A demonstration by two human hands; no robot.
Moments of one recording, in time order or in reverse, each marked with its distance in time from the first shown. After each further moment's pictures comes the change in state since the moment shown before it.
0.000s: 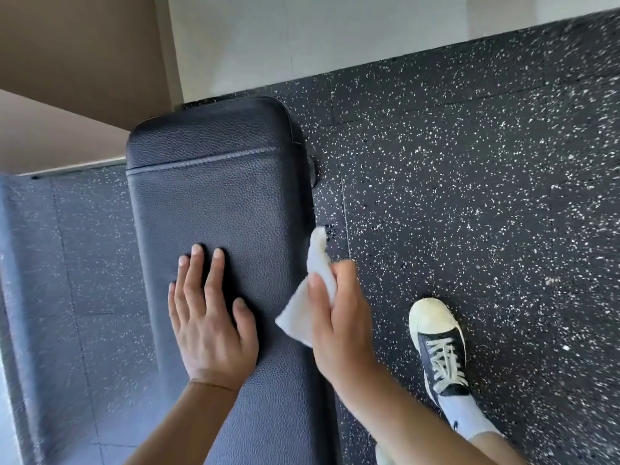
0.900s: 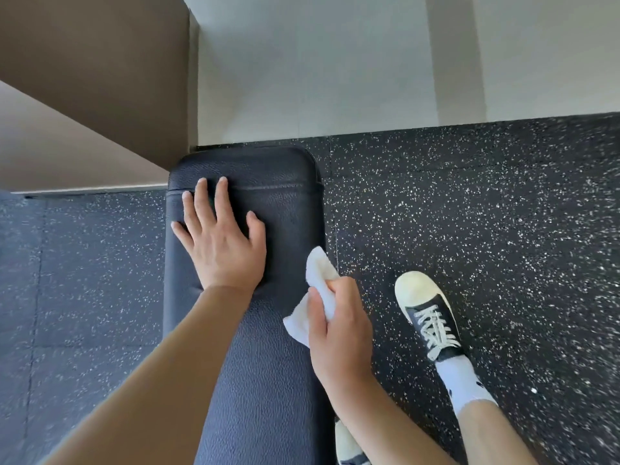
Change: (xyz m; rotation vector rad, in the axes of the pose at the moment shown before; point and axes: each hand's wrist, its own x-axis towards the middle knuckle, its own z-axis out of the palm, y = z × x) left_hand 0.129 0.028 -0.007 -0.125 0.034 -0.211; right_hand -0.004 -0.023 0.010 -0.243 0.143 -0.146
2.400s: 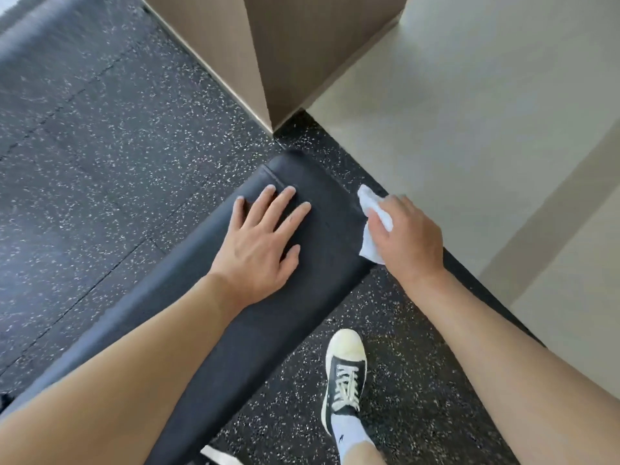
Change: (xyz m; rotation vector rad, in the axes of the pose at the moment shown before) left_hand 0.003 -0.003 -0.034 0.071 -0.217 -0.042; right_hand 0.306 -0.100 0.007 -0.639 -0.481 -0.950
